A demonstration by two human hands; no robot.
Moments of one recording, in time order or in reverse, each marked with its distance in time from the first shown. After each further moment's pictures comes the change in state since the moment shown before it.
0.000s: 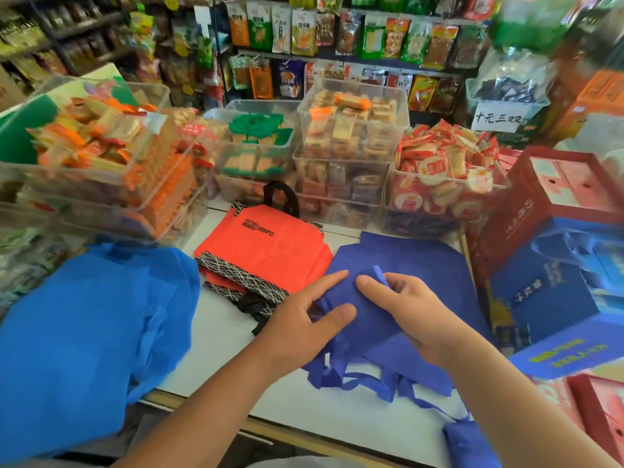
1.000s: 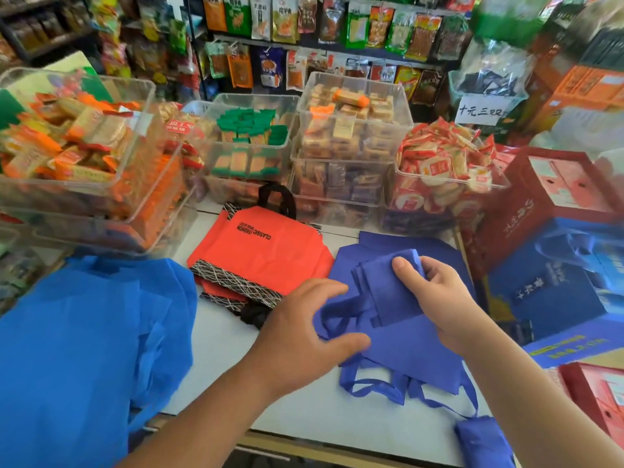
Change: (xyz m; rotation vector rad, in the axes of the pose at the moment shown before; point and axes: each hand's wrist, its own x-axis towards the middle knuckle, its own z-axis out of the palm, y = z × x) left_hand 0.014 -0.002 -0.057 0.417 0.044 0.240; right_hand 0.043 -0.008 -0.002 -0.002 0.341 -0.091
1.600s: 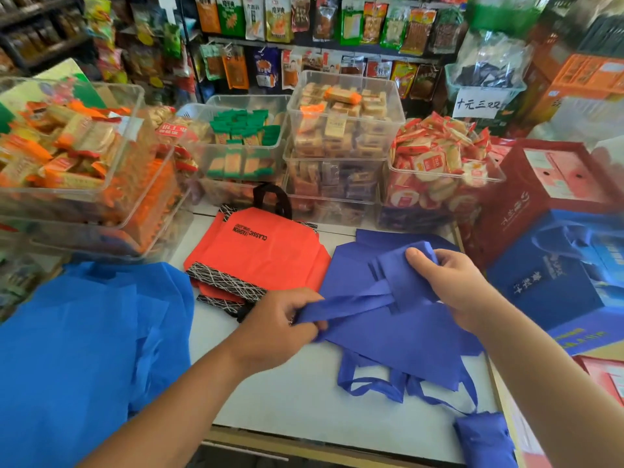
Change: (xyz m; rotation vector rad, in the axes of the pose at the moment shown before) left_hand 0.017 -0.018 -0.007 -0.298 -0.229 -0.116; right_hand 0.033 0.015 -0.044 -0.092 0.074 0.115
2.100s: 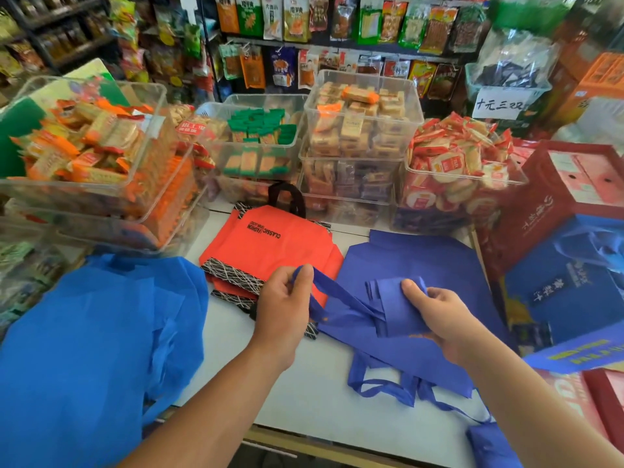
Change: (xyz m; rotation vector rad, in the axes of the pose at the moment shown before) left_hand 0.017 0.001 0.021 -0.355 0.632 -0.225; right_hand -0.012 0.039 0.037 0.050 -0.031 0.213
